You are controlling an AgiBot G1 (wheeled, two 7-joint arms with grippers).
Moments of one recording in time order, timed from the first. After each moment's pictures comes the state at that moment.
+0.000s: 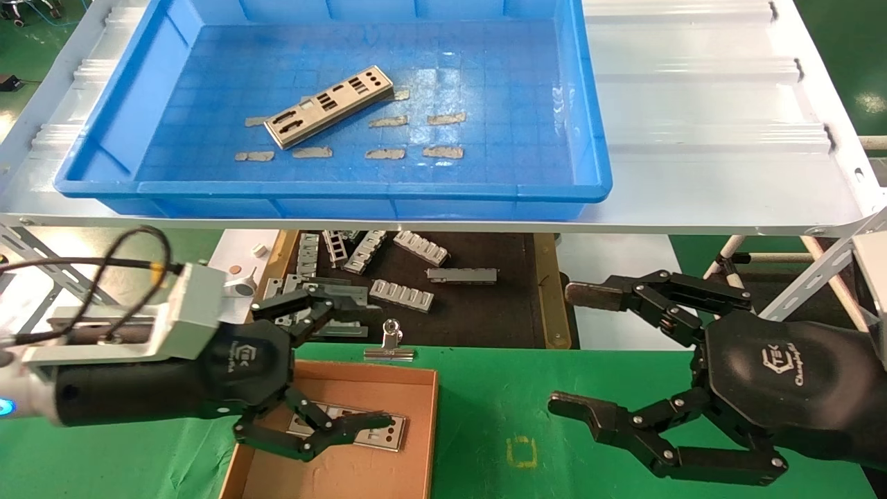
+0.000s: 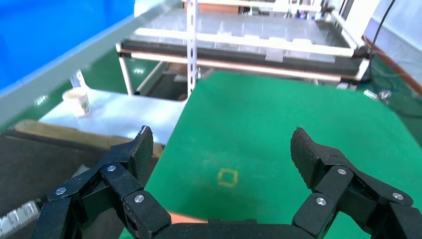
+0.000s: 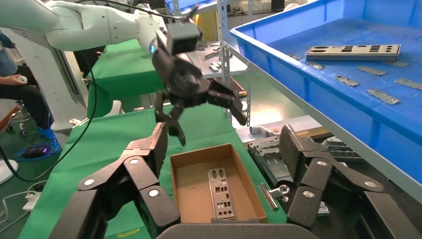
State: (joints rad) left arm -1.26 0.75 0.56 -0.89 0.85 1.52 0.09; right arm 1.10 -0.54 -0.44 1.23 -0.61 -1.41 0.09
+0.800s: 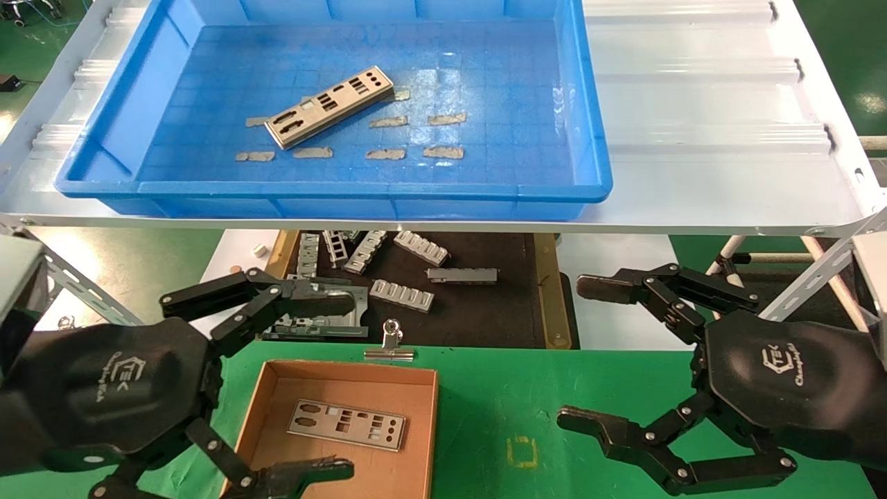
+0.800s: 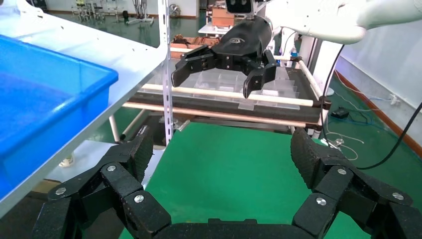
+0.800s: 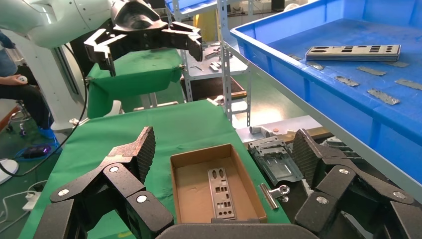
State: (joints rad) left arm -1.07 0.61 0.28 -1.29 0.73 1.50 -0.18; right arm 1.10 -0.54 -0.44 1.23 -0.61 -1.41 0.09
